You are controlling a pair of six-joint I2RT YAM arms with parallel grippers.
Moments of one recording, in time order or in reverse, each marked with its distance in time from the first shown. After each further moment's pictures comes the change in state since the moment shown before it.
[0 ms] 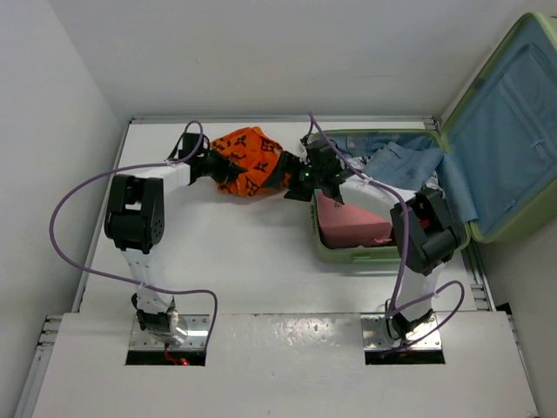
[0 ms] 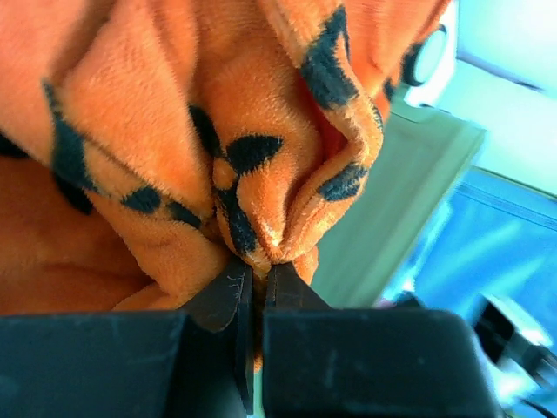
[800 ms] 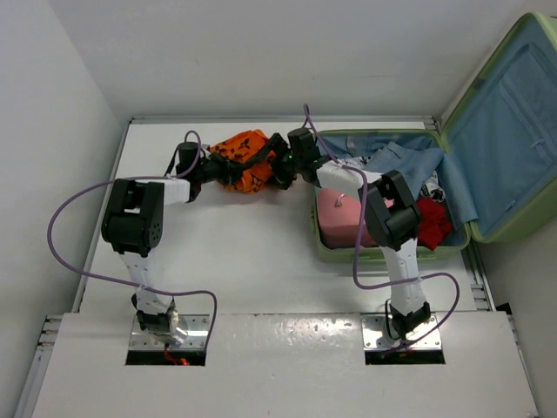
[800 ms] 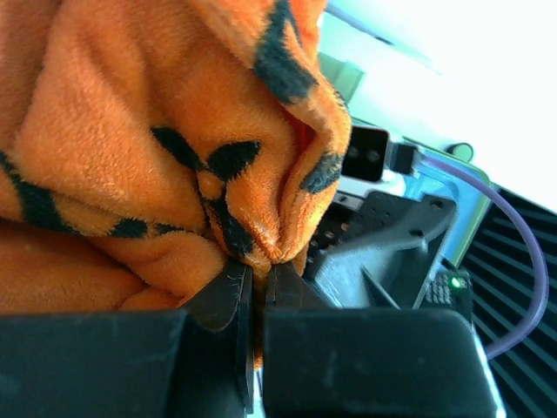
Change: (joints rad) left arm 0.000 -0.035 -0.224 0.511 0.193 -0.388; right arm 0.005 0.347 0.338 0.058 0.032 0.425
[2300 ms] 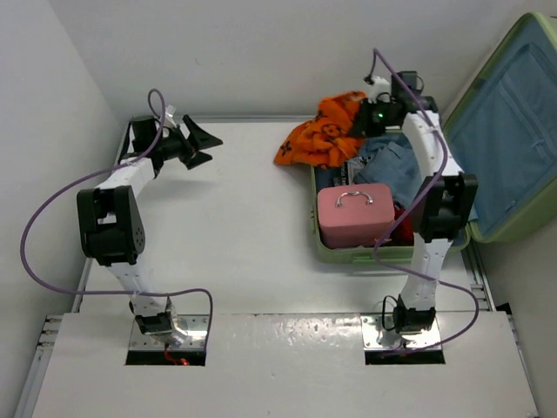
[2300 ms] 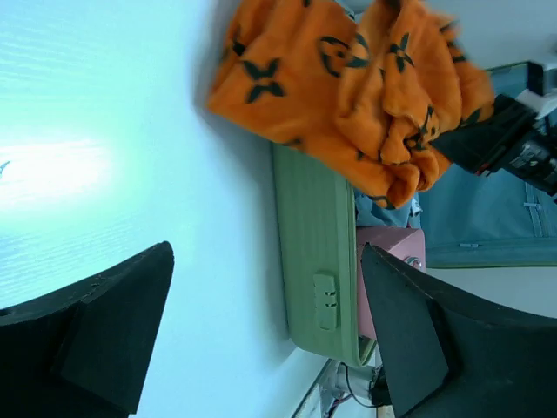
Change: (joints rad) left arm 0.230 -0.111 0.231 -0.386 0.150 0.764; right arm -0.472 -0.076 0.489 -0.797 -0.222 -1.175
